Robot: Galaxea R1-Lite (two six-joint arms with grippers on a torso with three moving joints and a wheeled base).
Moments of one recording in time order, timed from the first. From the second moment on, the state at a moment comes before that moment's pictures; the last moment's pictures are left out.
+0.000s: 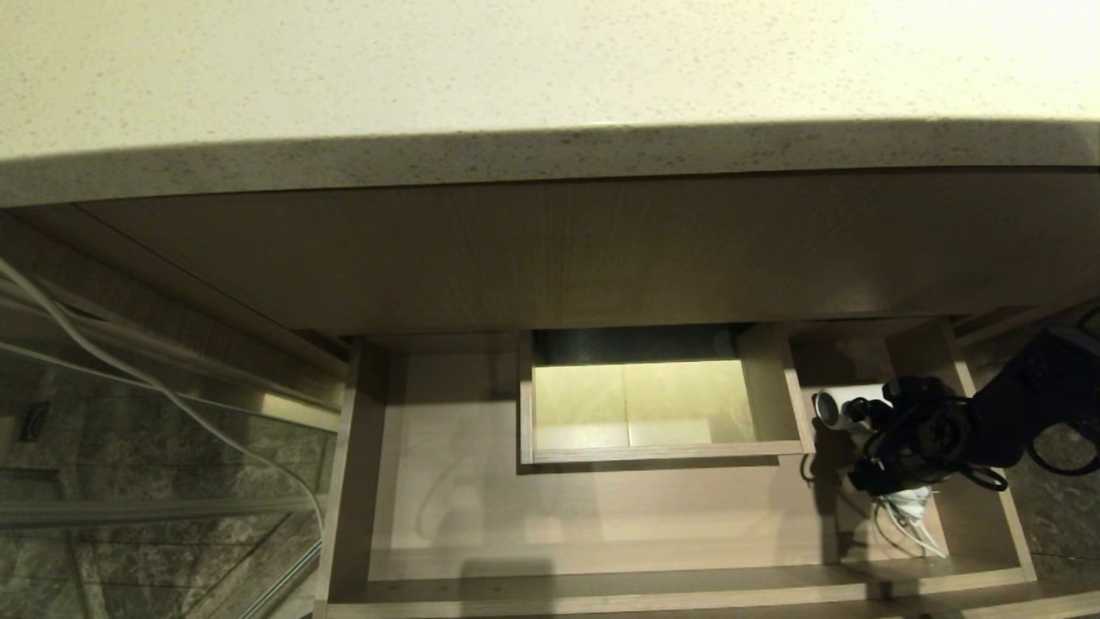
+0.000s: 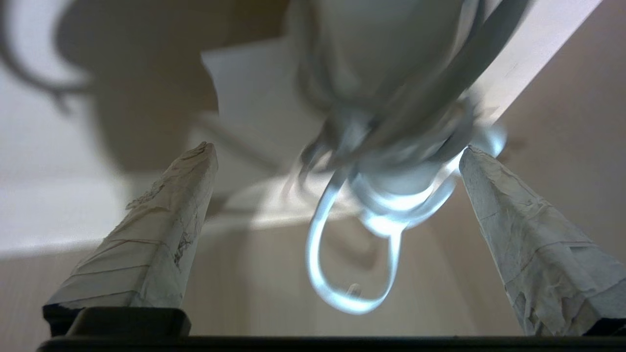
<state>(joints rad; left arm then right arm) 0.00 0.00 0.00 -0.23 0.00 0.00 -0.27 2.55 -1.32 -0.22 -0.15 -0.39</state>
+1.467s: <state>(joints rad) 0.00 0.00 0.00 -0.23 0.00 0.00 -0.30 2.58 -1.40 -0.16 -0.15 -0.43</state>
